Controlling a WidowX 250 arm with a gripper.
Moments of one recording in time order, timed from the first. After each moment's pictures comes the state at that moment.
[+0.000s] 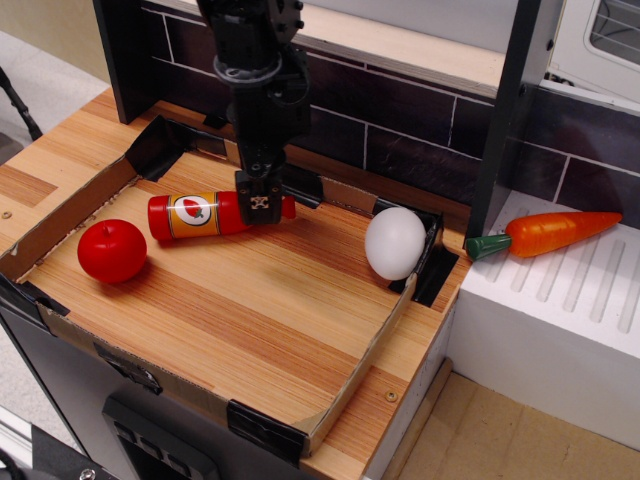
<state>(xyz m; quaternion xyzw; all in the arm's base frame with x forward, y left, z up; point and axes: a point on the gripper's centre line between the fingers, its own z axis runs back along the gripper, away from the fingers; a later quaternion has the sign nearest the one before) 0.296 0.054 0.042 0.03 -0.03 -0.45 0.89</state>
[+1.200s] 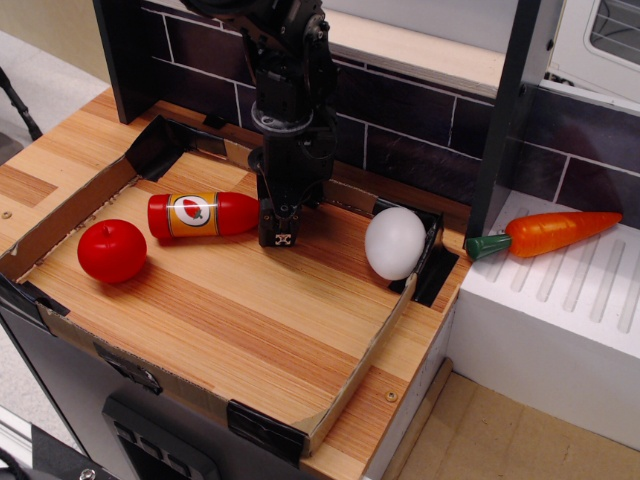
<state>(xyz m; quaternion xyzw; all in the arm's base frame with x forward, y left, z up) 0.305 0.050 0.002 0.06 0.01 -0.45 0.89</state>
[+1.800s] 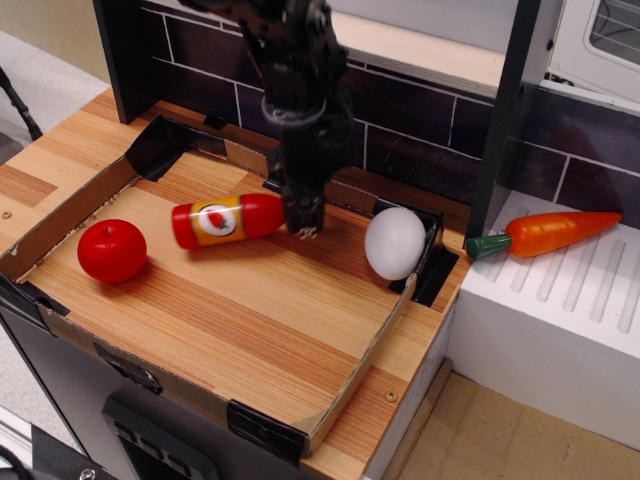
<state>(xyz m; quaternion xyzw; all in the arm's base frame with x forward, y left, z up) 0.308 0.033 0.027 0.03 -0.08 -0.44 0.90</state>
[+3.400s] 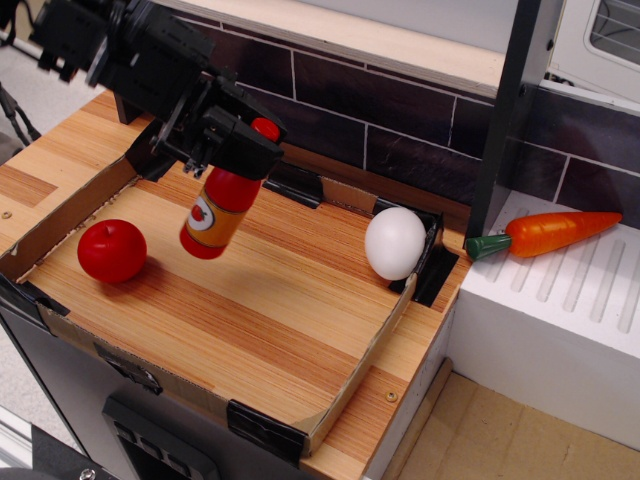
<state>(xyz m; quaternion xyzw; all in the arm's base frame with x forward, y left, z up) 0.262 0.036 0.100 -0.27 -0.39 -0.44 0.76</state>
